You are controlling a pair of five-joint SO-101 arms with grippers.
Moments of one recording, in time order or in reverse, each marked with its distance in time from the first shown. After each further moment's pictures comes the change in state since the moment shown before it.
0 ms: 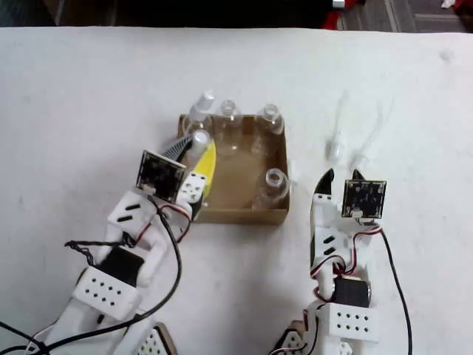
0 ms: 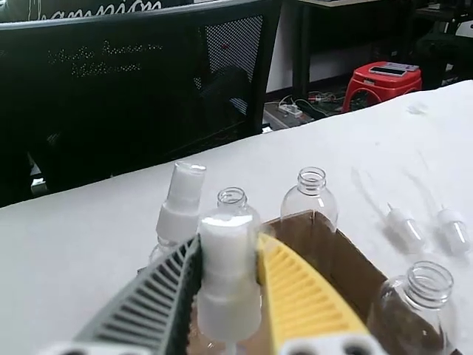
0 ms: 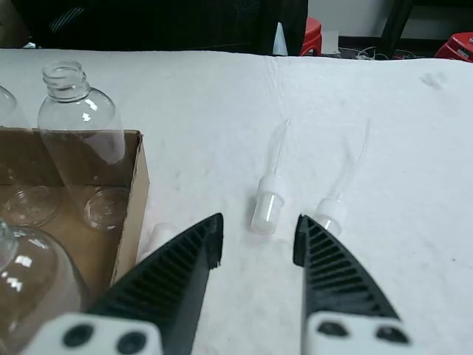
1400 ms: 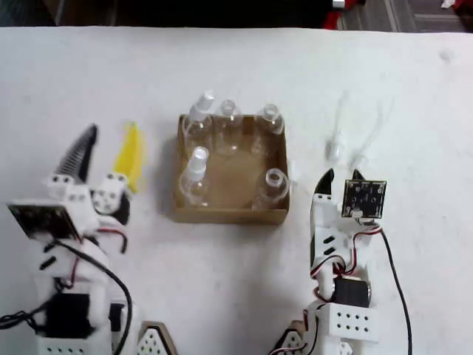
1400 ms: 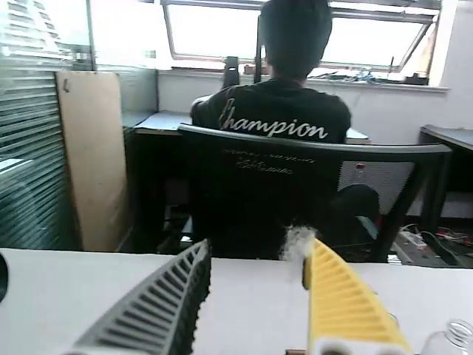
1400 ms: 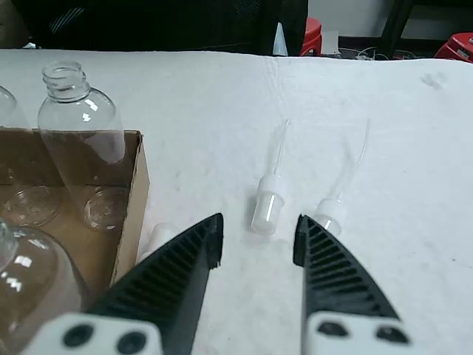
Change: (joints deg) left arm -22.6 -29.3 -8.7 23.1 6.2; right arm 0.0 0.0 0.0 0.0 0.0
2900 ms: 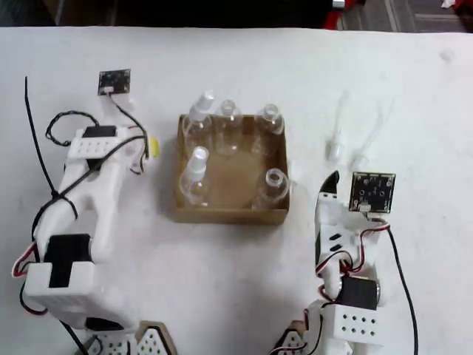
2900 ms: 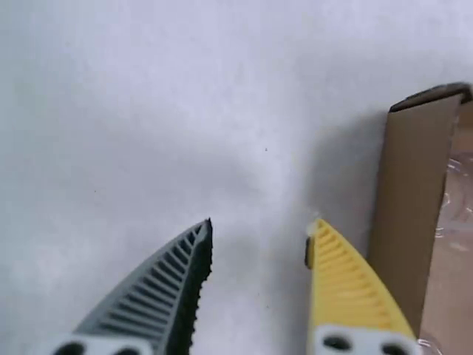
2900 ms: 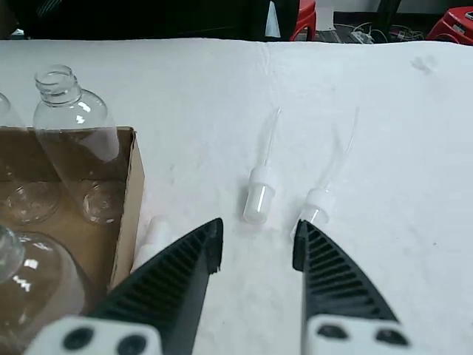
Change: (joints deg) left arm -4.4 100.8 -47.7 16.6 2.0; right arm 1.2 0.0 -9.8 14.1 0.0
